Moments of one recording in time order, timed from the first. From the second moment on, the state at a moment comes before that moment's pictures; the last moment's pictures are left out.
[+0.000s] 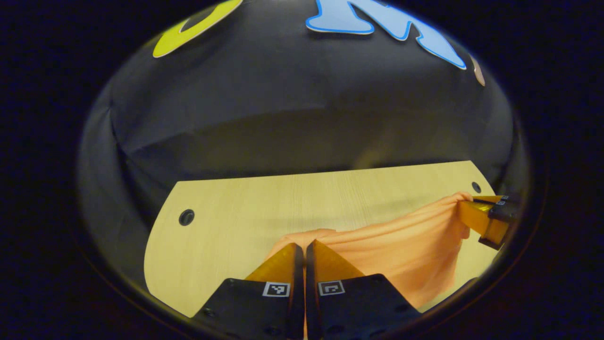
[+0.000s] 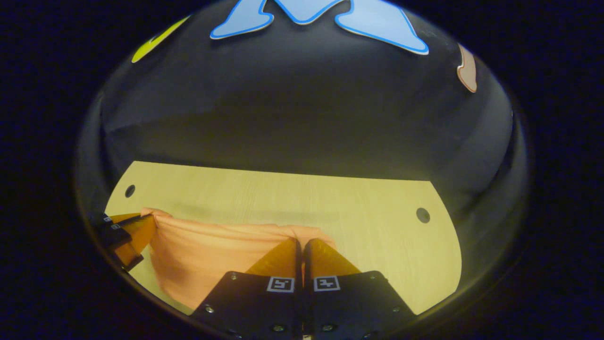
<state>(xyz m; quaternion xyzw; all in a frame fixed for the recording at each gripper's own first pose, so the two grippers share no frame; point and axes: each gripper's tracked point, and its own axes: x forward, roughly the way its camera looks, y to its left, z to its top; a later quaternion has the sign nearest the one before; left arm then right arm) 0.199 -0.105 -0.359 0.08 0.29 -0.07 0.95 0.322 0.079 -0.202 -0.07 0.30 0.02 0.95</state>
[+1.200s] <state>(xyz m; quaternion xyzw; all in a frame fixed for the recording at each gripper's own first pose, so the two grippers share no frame) 0.141 -0.104 -0.298 0.01 0.27 -0.07 0.96 0.271 0.059 -0.141 -0.07 0.23 0.03 0.97</state>
